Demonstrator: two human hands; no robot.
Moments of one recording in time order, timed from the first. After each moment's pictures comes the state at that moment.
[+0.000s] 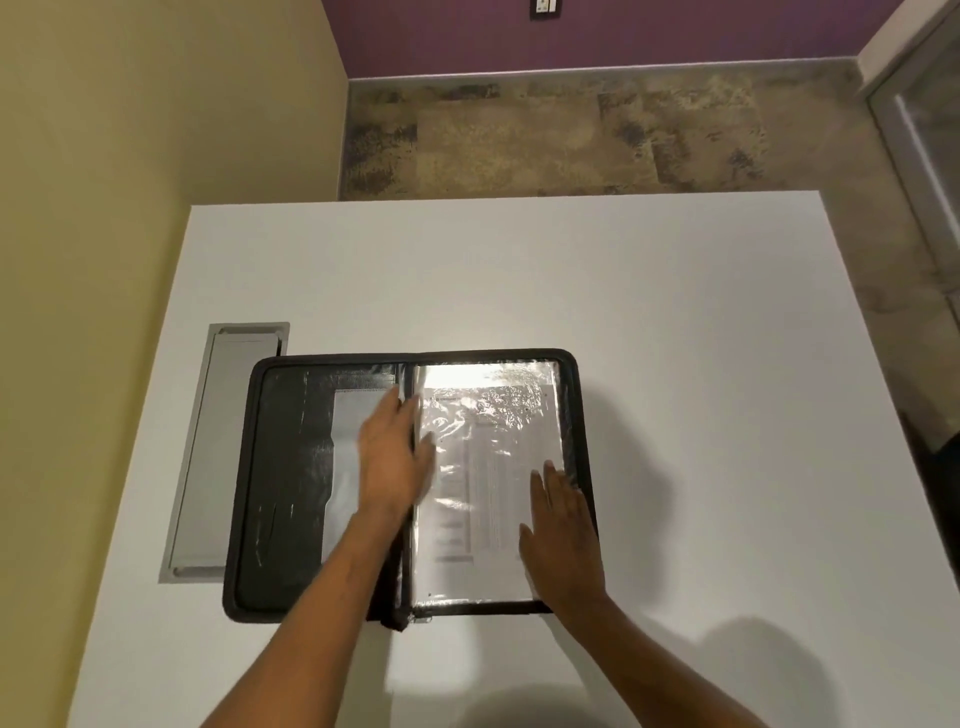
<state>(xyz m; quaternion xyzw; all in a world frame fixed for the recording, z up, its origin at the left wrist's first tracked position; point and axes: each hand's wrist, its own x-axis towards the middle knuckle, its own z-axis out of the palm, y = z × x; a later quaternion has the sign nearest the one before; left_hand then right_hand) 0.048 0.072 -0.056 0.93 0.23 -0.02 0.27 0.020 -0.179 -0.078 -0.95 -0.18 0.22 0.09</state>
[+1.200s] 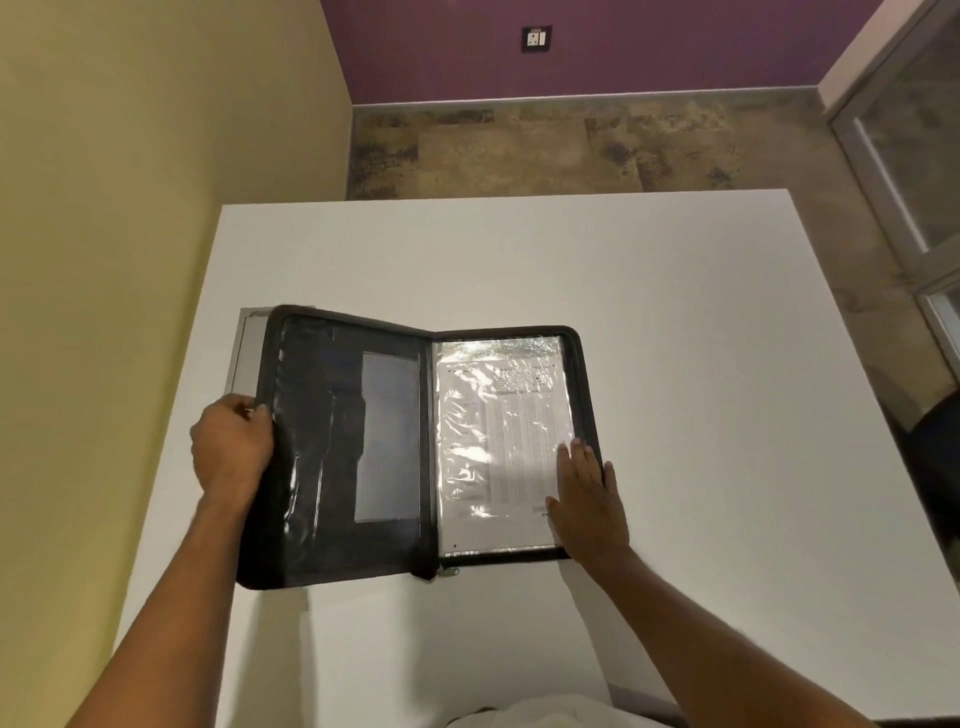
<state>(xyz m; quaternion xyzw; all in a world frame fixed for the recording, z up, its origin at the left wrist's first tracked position) -0.049 0.221 0.030 0.83 0.49 0.06 0.27 0.000 -0.194 -0.070 -0.97 -0.17 0.19 0.00</state>
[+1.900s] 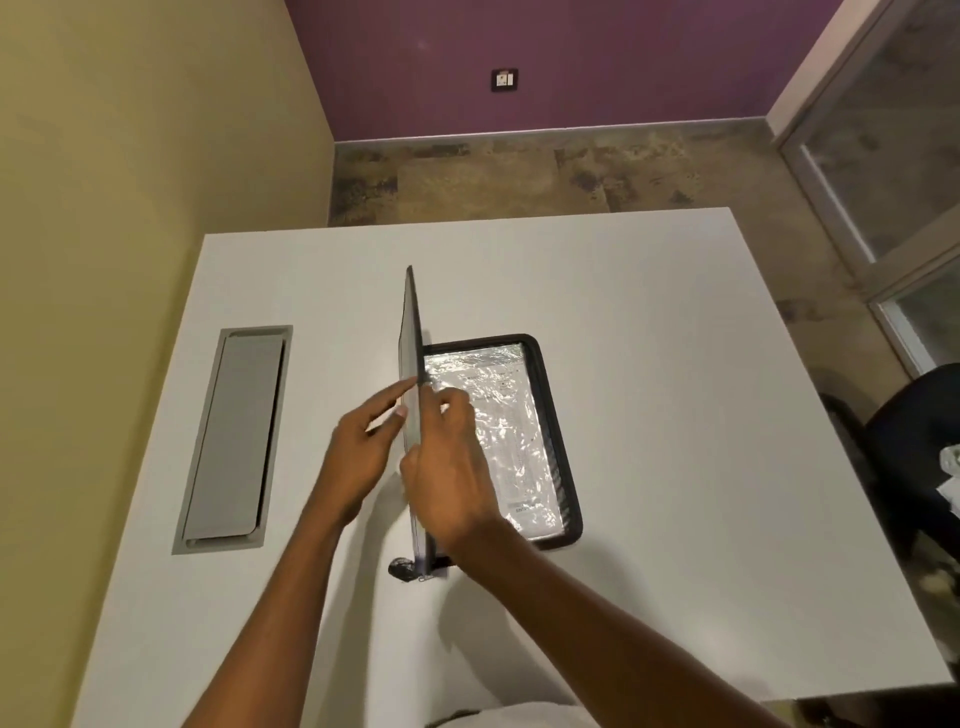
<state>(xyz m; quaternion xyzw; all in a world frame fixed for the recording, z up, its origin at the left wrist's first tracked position) -0.030 0.065 0.057 0.78 0.19 0.00 0.59 -0.015 -0.074 0.111 -0.91 -0.16 0.12 0.36</state>
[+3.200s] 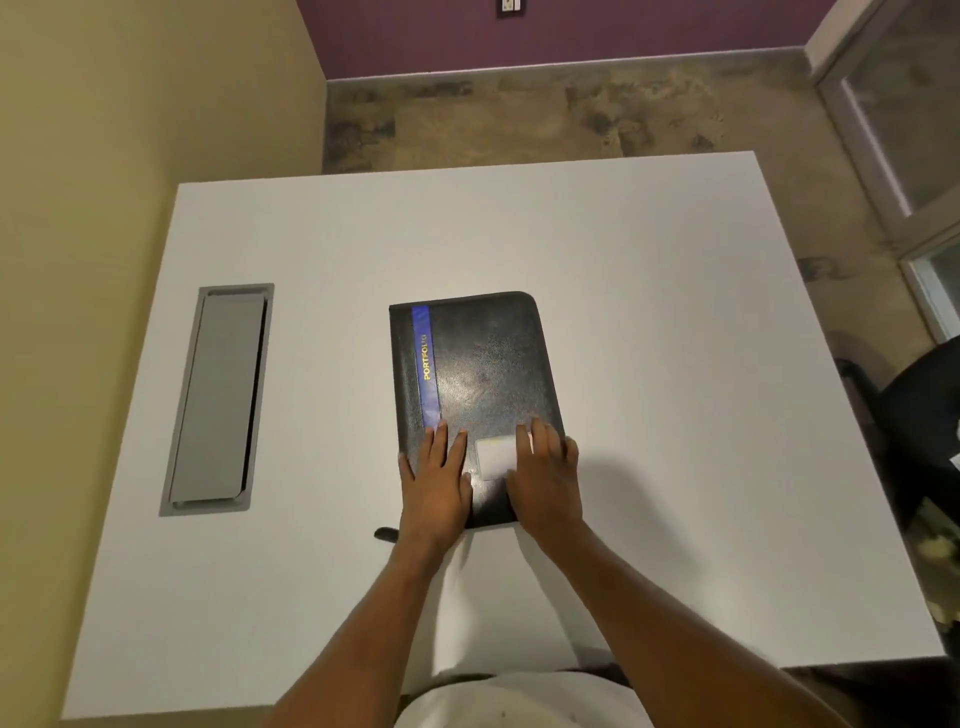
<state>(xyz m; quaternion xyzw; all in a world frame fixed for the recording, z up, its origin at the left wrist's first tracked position) -0.070 -0.049 -0.072 0.95 0.15 -0.16 0.22 -0.010 -0.203 -0.052 -0.97 -0.16 0.18 0.03</state>
